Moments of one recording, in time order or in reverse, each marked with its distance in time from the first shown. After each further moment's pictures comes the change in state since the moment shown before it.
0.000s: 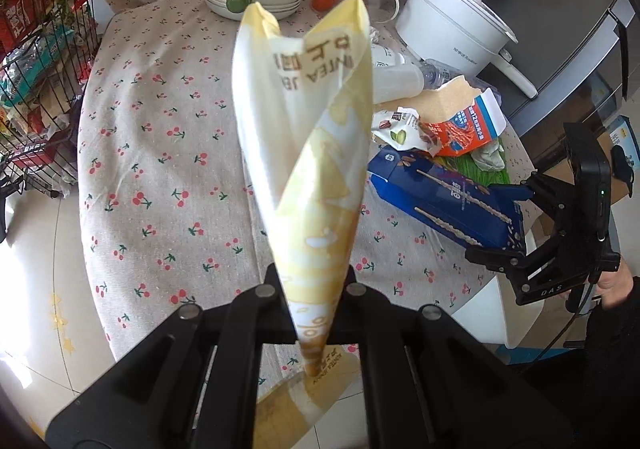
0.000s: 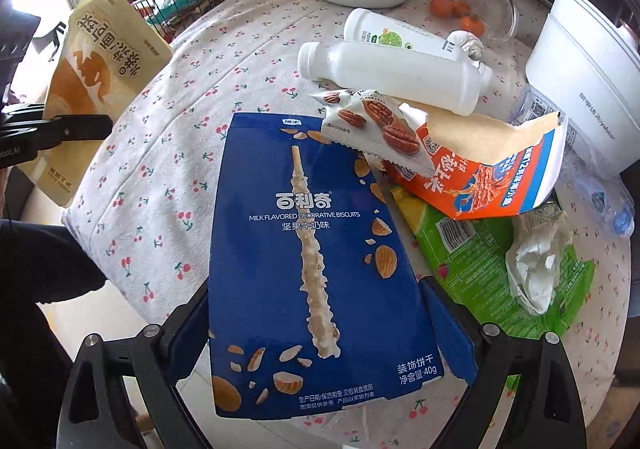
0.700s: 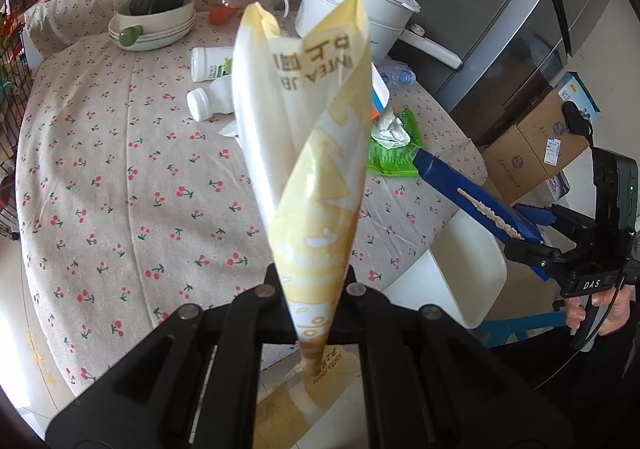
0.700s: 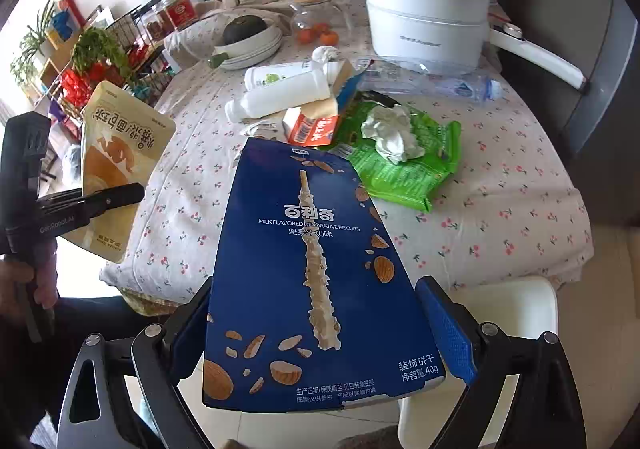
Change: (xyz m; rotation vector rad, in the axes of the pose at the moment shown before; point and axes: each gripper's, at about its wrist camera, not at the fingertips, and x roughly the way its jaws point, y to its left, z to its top) left arm -0.003 -0.097 -0.015 0.178 -0.024 -0.162; right arm -0.140 -0.016 -0.138 0.461 -0.176 -0.082
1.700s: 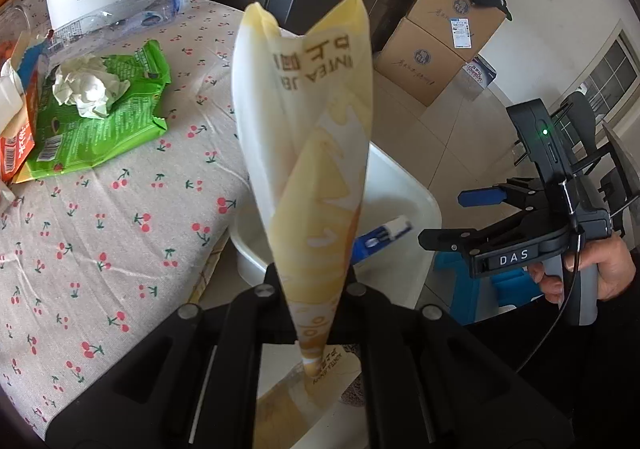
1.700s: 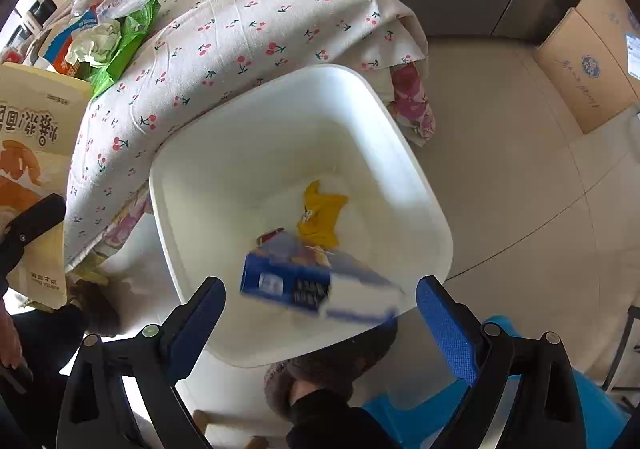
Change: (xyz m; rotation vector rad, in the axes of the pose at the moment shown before) left arm 0.136 -0.213 -0.024 0.378 0.170 -0.246; right arm 0.006 -0.186 -0.142 0.419 0.263 -0.262
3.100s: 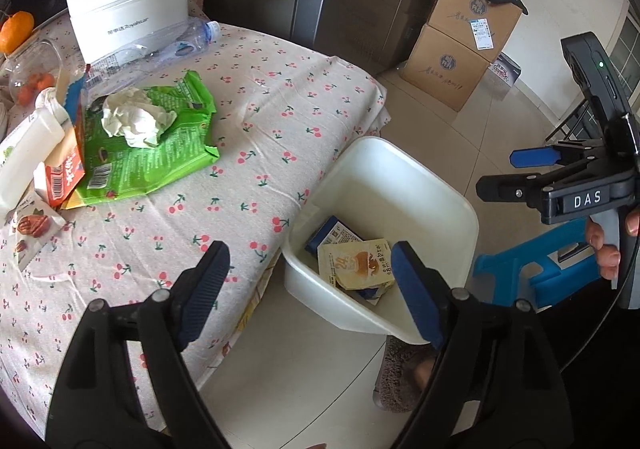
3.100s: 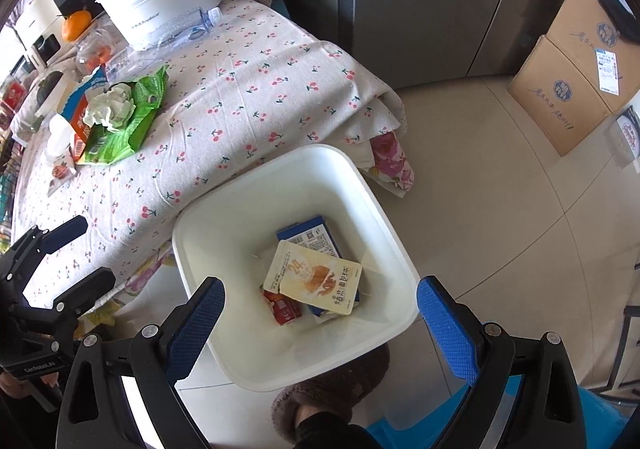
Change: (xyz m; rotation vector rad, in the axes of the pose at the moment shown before) left arm -0.028 0.011 0.001 0.040 -0.066 0.167; right arm -0.054 0.008 0.024 0.036 -0.157 -0.023
